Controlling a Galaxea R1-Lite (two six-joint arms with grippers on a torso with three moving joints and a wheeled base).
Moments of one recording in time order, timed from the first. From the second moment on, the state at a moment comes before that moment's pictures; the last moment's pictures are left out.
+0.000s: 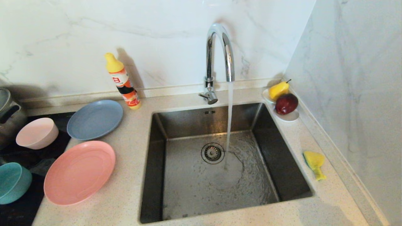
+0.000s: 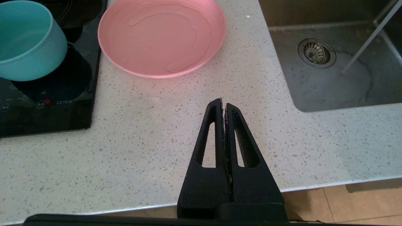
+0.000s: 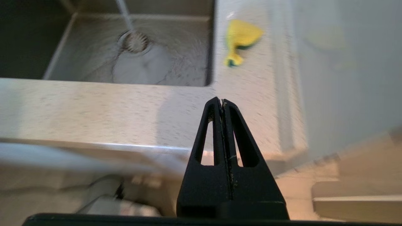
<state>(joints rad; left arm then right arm) 0.00 0.00 -0.05 0.13 -0.01 0.02 0.03 0.23 -0.06 -0.12 0.09 -0.02</state>
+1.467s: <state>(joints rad) 0.00 0.00 -0.05 0.13 -0.01 0.03 0.01 0.00 0.00 0.00 0.00 0.00</state>
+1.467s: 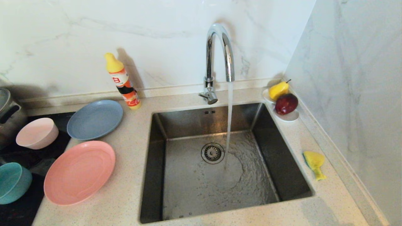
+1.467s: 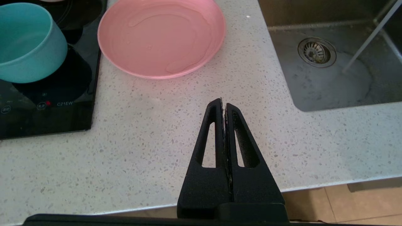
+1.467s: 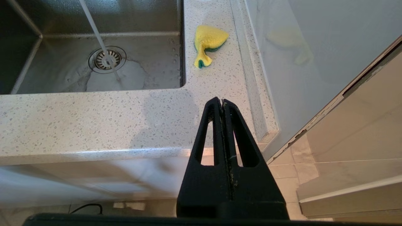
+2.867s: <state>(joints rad) -0.32 1.50 -1.08 -0.15 -0.64 -0.26 0.01 0.00 0.00 0.00 0.00 0.00</state>
